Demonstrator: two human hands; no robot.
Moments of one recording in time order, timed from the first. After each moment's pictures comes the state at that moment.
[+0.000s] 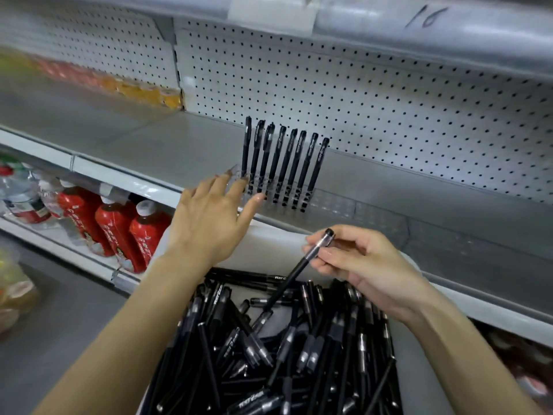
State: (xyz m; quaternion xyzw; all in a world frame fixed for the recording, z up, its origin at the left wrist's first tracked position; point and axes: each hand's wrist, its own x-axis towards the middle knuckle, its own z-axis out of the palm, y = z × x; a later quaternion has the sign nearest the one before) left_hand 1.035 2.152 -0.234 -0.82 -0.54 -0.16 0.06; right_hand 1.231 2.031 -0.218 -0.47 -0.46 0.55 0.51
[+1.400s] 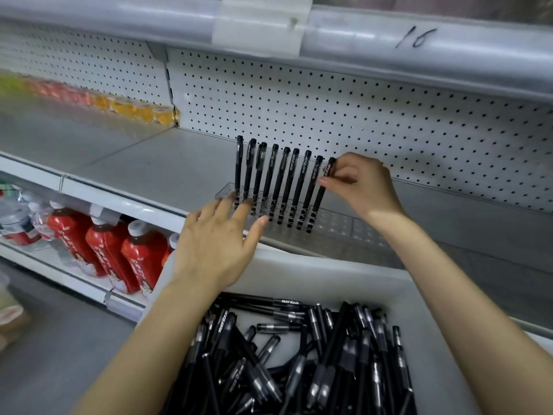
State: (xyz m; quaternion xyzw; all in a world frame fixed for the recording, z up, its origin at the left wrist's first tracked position) left_hand 1.052 2.153 -0.238 -0.83 -0.53 -0.15 0.06; right_hand 1.275 2.139 -0.183 -0.67 -0.61 0.10 0.42
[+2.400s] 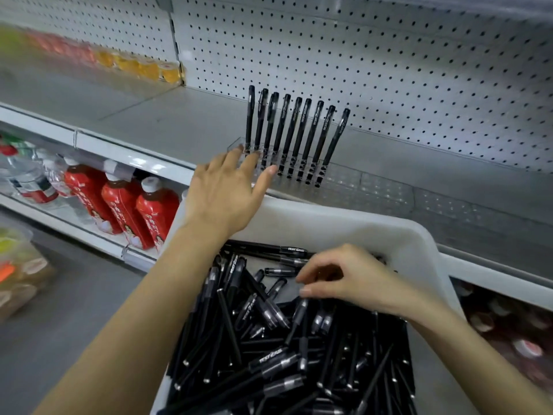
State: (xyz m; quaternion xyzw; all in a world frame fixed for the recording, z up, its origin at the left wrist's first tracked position) left_hand 1.045 2.145 -0.234 -0.83 -0.54 -0.16 0.04; right_hand 1.221 2.017 -0.249 -0.59 -0.71 0.34 0.18
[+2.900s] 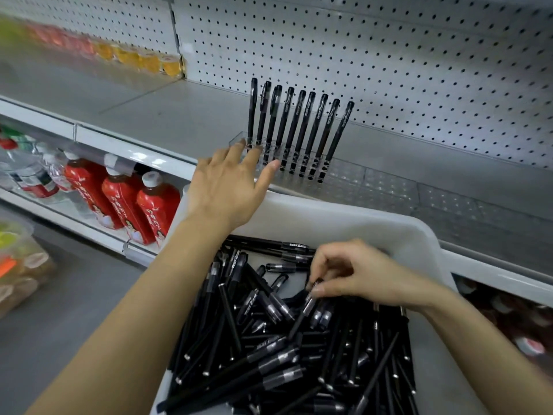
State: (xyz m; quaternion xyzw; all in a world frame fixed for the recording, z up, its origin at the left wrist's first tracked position) left_hand 1.046 2.147 -0.235 -0.83 -0.54 -0.15 0.04; right_hand 1.230 2.015 -0.247 -0.53 -0.67 0.47 0.22
